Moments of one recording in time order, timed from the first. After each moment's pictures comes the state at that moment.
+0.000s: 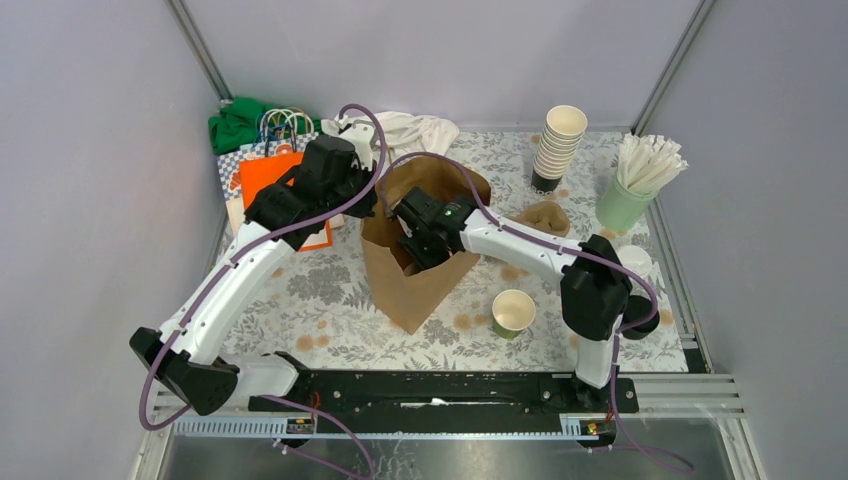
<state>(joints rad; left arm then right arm) -0.57 1.28 1.48 -0.81 -0.10 -0.22 0.92 1.89 1.59 -0.89 0.09 0.11</state>
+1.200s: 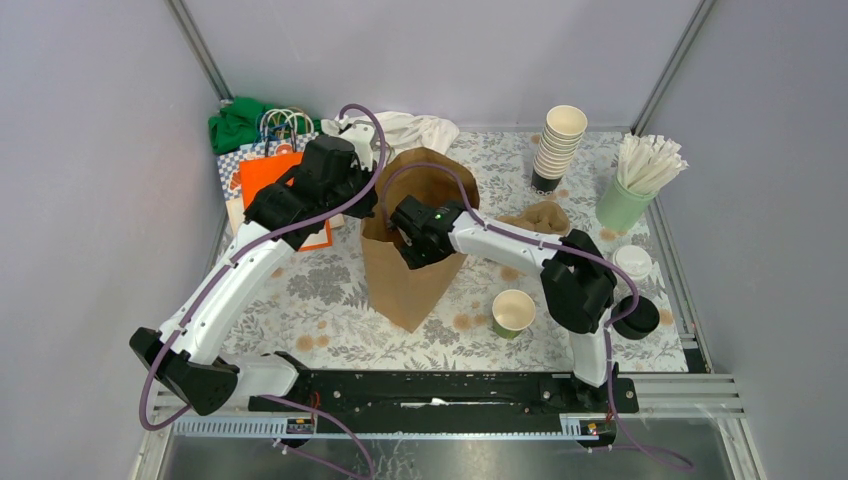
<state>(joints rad) -0.57 1.28 1.48 -0.82 -0.08 -0.21 0.92 1.97 1.59 -0.91 0.08 0.11</state>
